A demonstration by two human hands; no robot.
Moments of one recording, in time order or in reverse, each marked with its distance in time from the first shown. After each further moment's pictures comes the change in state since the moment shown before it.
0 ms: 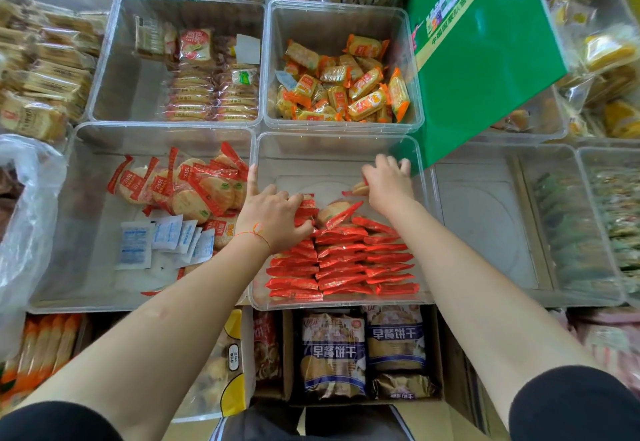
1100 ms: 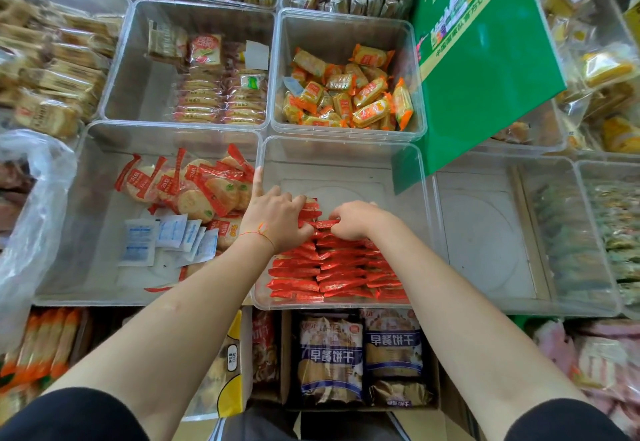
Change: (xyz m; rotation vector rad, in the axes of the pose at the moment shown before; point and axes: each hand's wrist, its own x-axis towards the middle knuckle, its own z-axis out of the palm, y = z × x) left_hand 0.001 -0.001 0.002 0.007 -0.012 -0.010; right_hand -0.021 -0.052 -0.011 0.208 -0.625 -0.064
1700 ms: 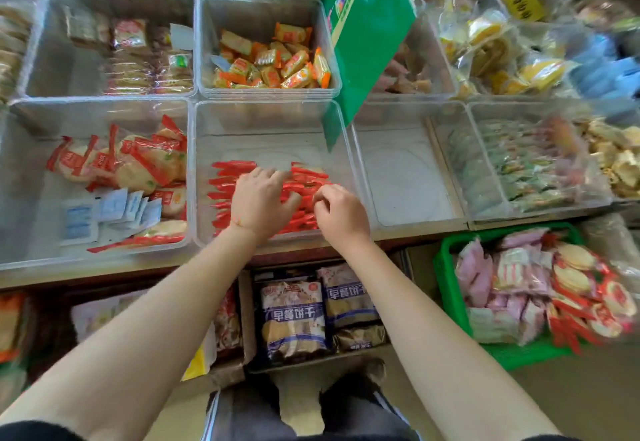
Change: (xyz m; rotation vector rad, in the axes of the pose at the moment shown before) left_hand -0.070 0.106 -0.018 -0.561 0.423 0.013; right_hand -0.148 0.038 0.102 0.619 0.842 -0.042
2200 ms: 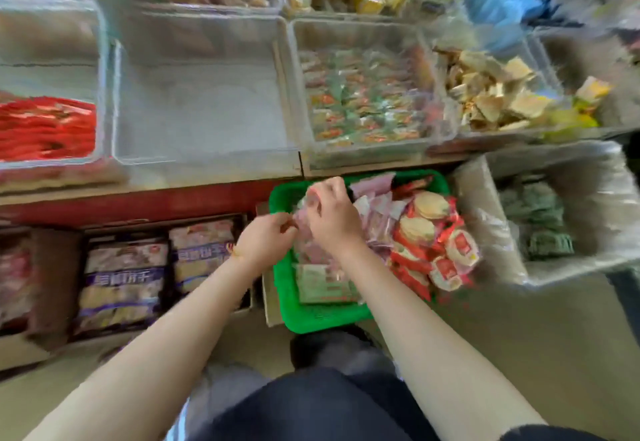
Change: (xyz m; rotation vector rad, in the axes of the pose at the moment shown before) left_hand -0.071 0.361 0.266 -0.268 -0.463 -0.260; right_hand -0.098 0.377 -0.184 -0.064 0.071 -0.017
